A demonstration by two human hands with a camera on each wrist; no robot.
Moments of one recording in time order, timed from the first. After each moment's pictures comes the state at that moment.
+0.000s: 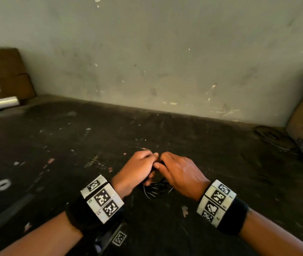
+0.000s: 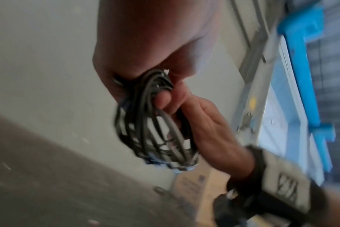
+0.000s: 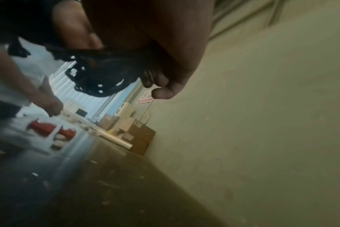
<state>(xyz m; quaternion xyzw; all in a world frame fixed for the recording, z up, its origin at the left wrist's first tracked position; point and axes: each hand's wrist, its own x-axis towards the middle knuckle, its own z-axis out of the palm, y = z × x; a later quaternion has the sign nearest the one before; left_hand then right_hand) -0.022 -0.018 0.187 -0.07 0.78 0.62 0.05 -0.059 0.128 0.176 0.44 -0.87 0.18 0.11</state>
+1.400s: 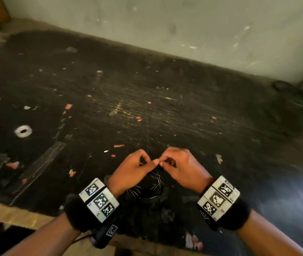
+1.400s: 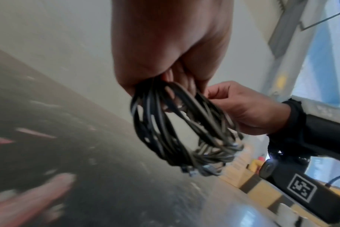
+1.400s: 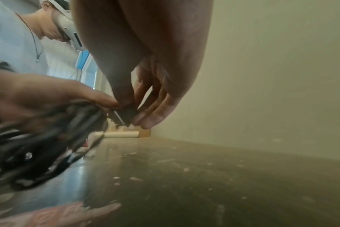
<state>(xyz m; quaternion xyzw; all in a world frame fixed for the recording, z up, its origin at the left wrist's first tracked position) 0.056 -0.194 0.039 -0.04 0.80 0.59 0.08 0.015 -0.021 0.064 0.34 -0.88 0.33 -0.05</state>
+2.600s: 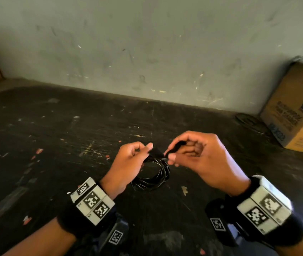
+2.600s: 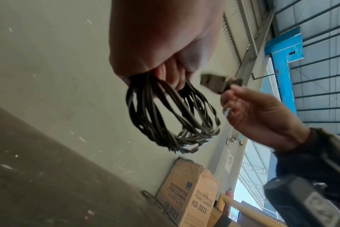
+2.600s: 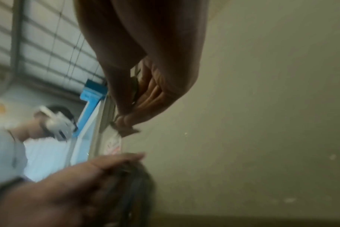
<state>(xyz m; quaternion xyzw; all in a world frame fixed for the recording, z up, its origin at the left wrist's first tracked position) 0.015 -0.080 0.156 0.00 0.73 0.69 -0.04 0.029 0.105 0.227 0.29 -0.77 0.56 -0.02</state>
